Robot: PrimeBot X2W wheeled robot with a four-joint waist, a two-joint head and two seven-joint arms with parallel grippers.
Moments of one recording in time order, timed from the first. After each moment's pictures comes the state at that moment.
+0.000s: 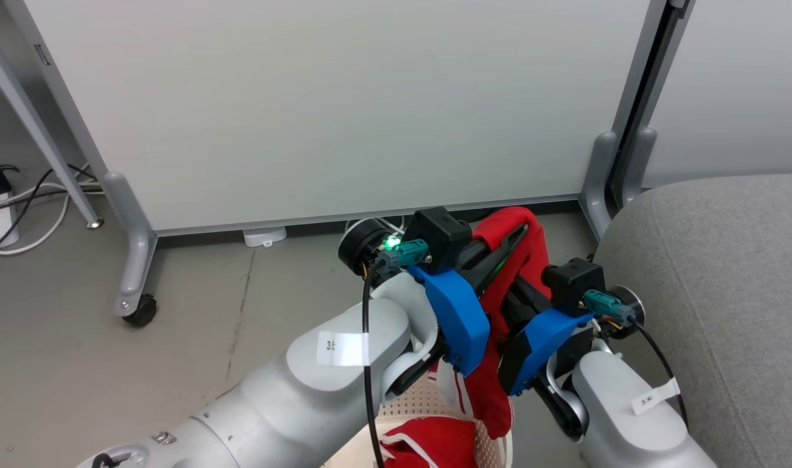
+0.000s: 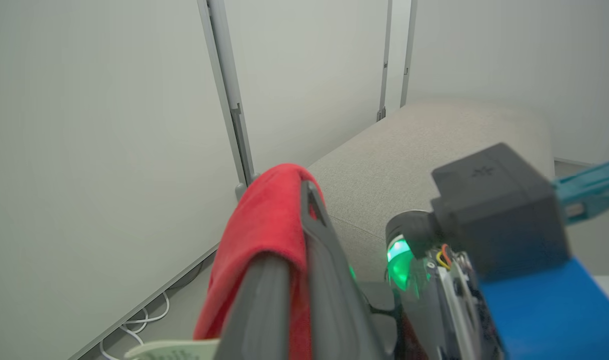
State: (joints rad) left arm -0.91 0.05 -1.28 0.67 -0.98 -0.08 -0.23; right arm -0.53 -0.05 0.41 0.73 0.27 0.13 -0.24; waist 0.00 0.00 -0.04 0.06
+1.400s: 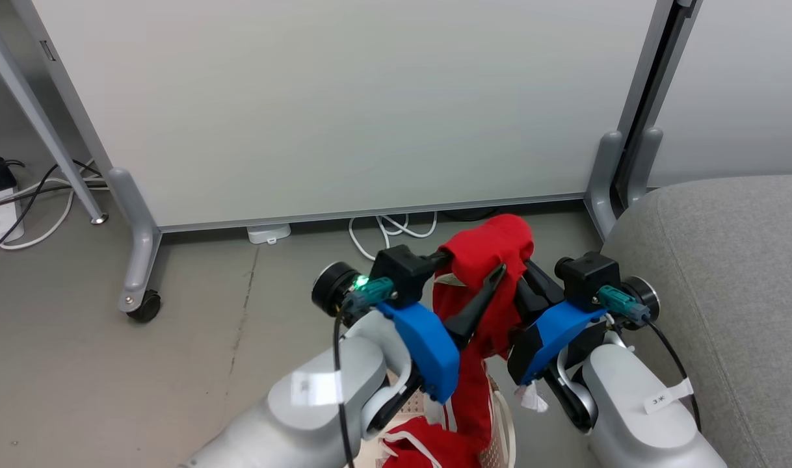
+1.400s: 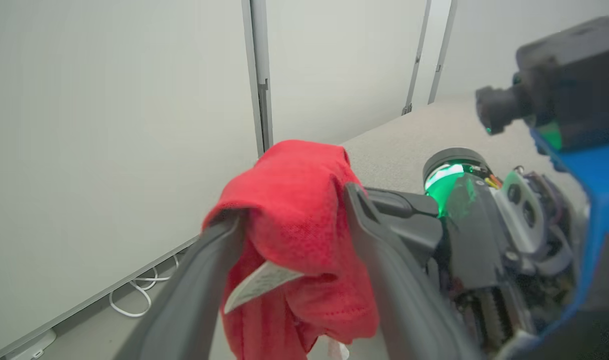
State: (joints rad) left arm -0.78 0.06 -1.20 0.71 -0.92 -0.07 -0.26; right arm -0.53 -0.05 0.35 0.71 0.21 0.13 -0.26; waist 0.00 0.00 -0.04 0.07
